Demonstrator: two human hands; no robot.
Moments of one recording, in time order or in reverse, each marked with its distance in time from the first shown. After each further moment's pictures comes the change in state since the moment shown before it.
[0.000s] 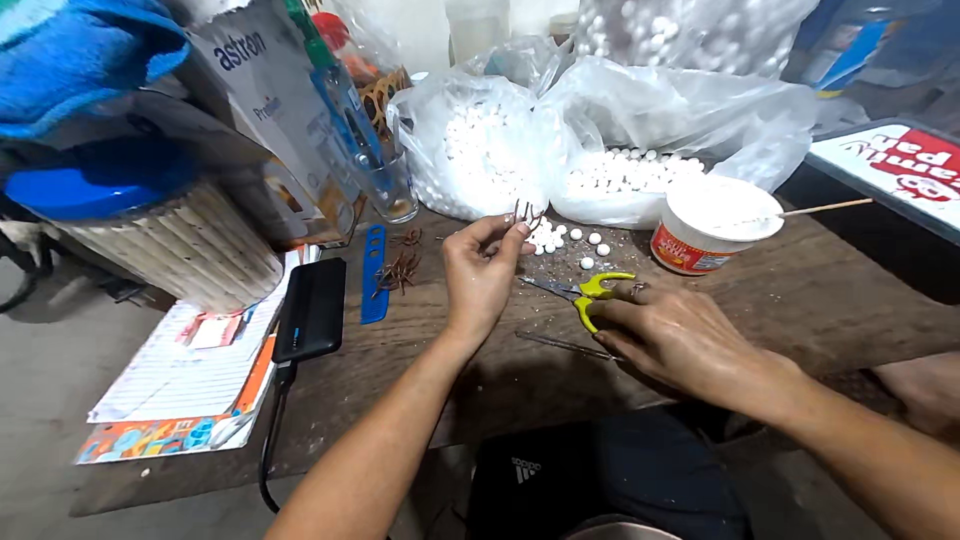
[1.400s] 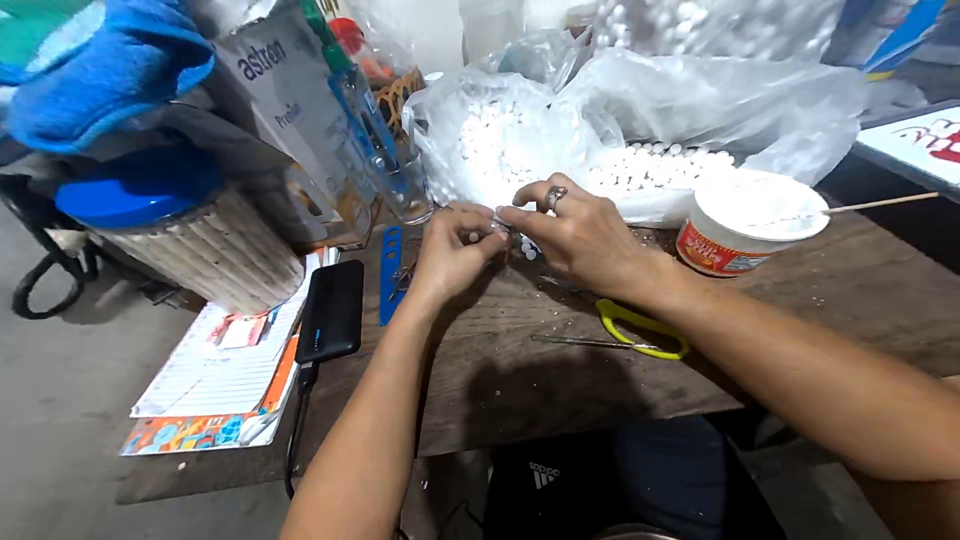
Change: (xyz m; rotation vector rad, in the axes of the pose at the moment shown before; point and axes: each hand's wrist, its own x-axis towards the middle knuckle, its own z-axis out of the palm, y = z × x) left_hand 0.041 -0.009 -0.057 0.376 -0.280 -0.126; right_hand 0.131 -0.001 0.020 0.069 0.480 -0.373
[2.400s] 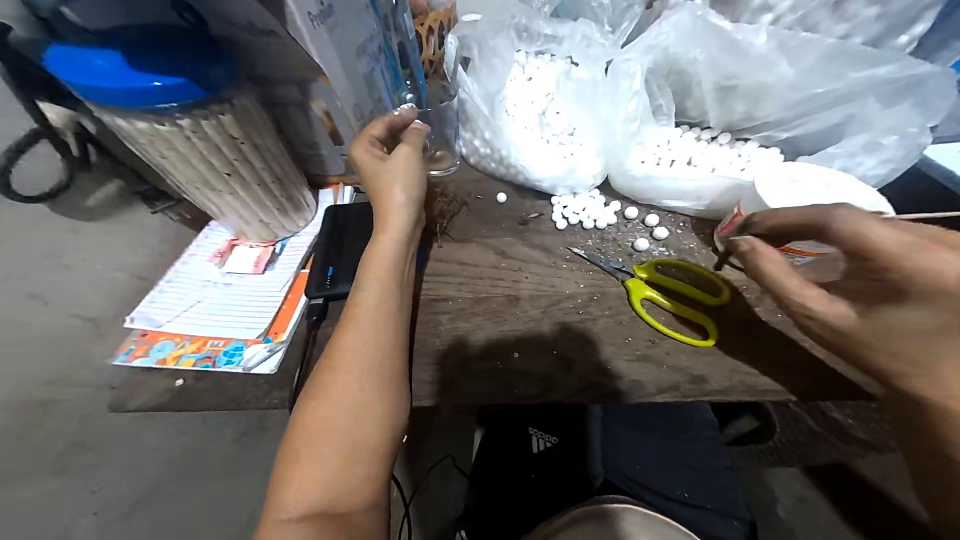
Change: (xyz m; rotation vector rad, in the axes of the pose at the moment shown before) left_hand 0.012 -0.032 -0.042 -0.316 0.688 -0.200; right_hand -0.087 -0.011 -0.106 -0.051 -0.010 0.215
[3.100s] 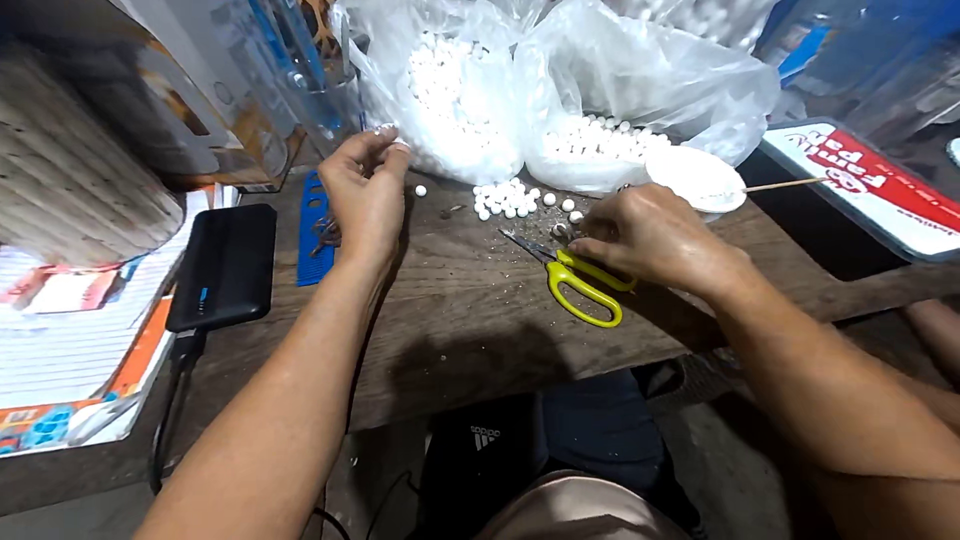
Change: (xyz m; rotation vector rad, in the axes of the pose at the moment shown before) left_hand -0.040 -0.020 0.039 -0.016 -0.184 0.046; right_hand 0.037 -0.002 0.023 -0.141 -0.614 0.386
